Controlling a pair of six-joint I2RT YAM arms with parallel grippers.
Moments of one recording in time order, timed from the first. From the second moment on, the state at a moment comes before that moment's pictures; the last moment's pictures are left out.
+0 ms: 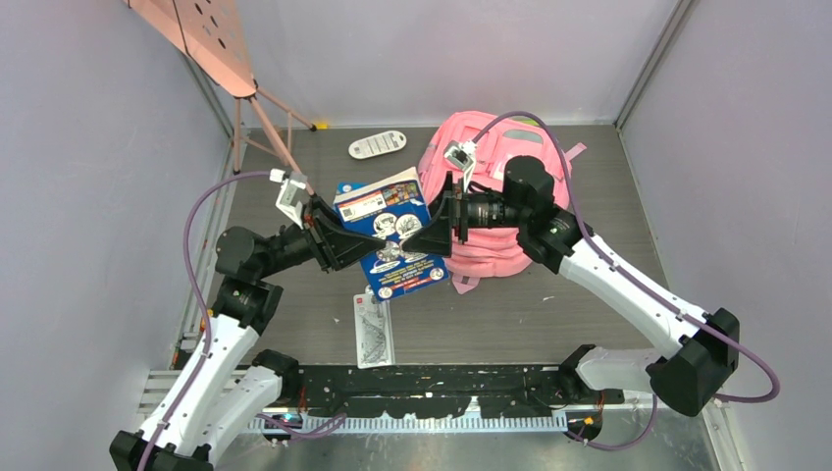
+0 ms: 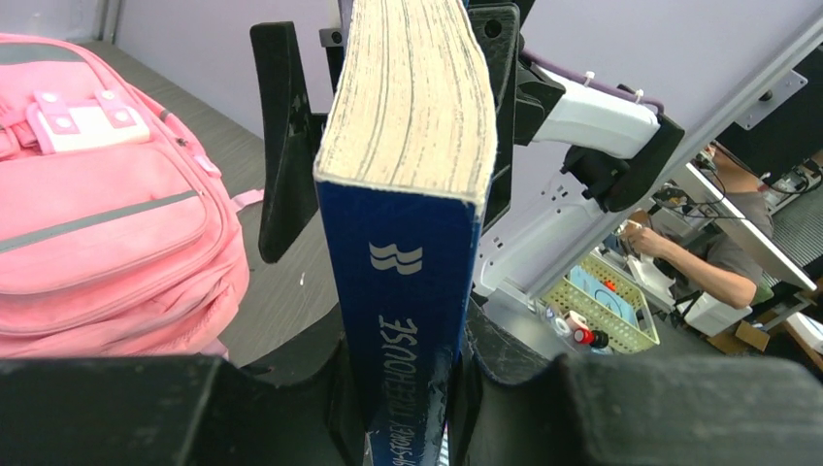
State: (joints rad) left arm -0.34 0.72 0.70 0.38 0.89 -0.82; right arm 0.66 1.22 1.12 0.02 -0.82 0.52
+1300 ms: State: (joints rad) left arm -0.79 1.60 0.99 0.04 0.21 0.01; right arm 0.25 0.79 0.95 -0.63 0.28 0.52
